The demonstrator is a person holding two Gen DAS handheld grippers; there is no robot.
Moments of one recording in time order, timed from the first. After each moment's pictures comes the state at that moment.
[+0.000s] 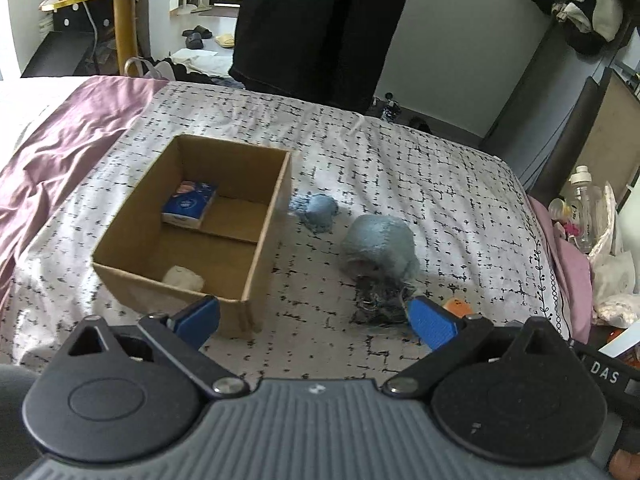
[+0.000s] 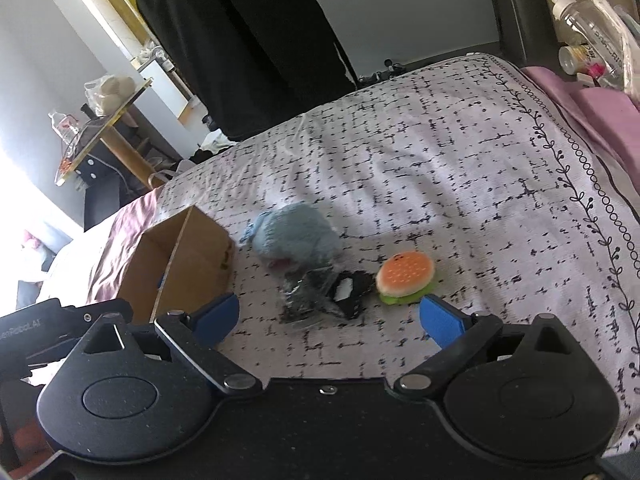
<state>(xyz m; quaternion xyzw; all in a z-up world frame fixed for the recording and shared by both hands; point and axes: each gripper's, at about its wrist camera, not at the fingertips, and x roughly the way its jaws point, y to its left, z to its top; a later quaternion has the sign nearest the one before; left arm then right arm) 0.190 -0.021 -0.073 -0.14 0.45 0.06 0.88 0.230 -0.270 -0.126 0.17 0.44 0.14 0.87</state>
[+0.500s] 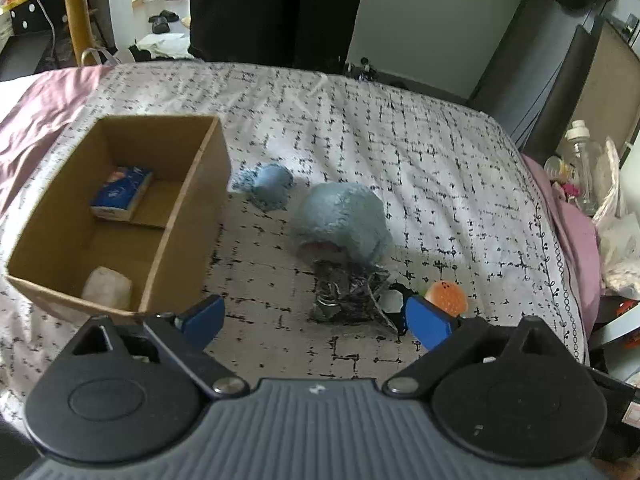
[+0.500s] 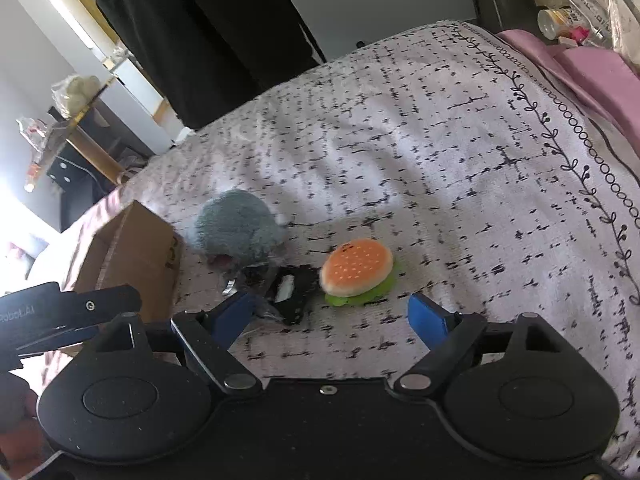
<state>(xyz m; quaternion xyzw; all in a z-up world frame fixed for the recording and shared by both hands) 0.241 -0.068 -0.124 -0.11 0.48 0.03 0.87 0.257 -0.286 -0.182 0.17 0.47 0.11 0.86</state>
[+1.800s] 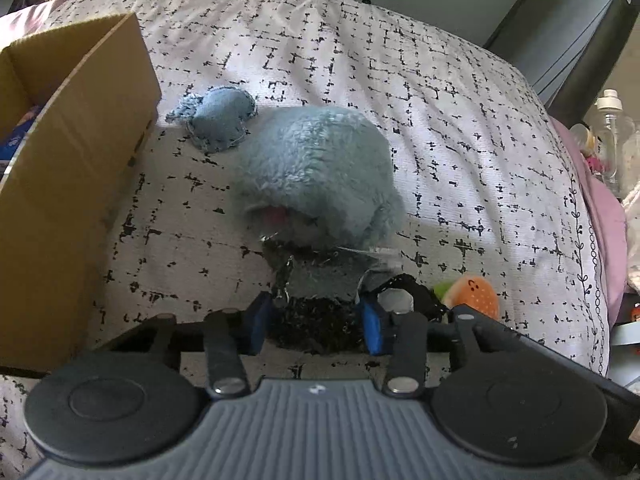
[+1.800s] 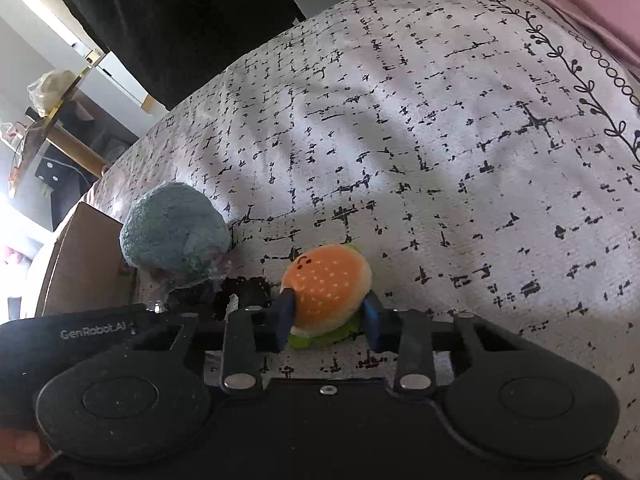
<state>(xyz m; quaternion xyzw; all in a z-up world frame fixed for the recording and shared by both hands) 0.303 -0.087 -0.208 -0.14 0.55 0.02 0.82 0.303 -0.292 -0.238 0.20 0.50 0.12 0.84</state>
